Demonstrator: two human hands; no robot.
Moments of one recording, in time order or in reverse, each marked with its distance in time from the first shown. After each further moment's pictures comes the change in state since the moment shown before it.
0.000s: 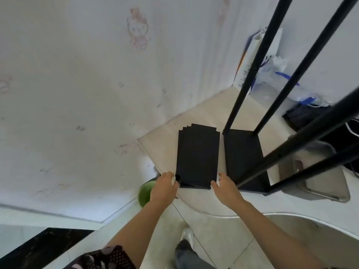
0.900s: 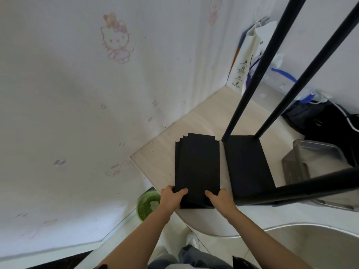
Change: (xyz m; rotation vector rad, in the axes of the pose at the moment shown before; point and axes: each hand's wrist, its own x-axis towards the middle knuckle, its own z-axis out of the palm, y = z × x) left_hand 0.073 0.003 0.011 -0.709 -0.186 -0.385; right_hand 0.053 -0.023 0.024 0.261 -0.052 0.327
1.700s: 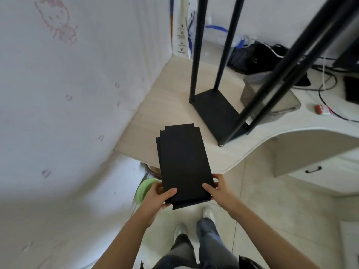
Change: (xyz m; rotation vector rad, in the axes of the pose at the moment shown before) left_hand -0.071 -0.049 -0.116 -0.001 -0.493 -0.023; right_hand -0.154 0.050 0.094 0.615 0.125 0.013
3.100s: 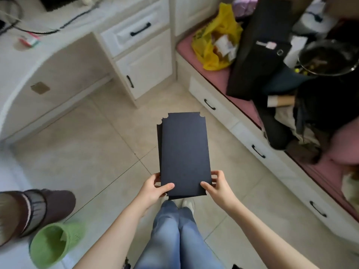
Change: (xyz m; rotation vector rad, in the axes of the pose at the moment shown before) left_hand -0.122 -0.377 0.426 1.079 -0.702 -0.133; right_hand -0.370 0.491 -0.239 0.644 0.784 0.308
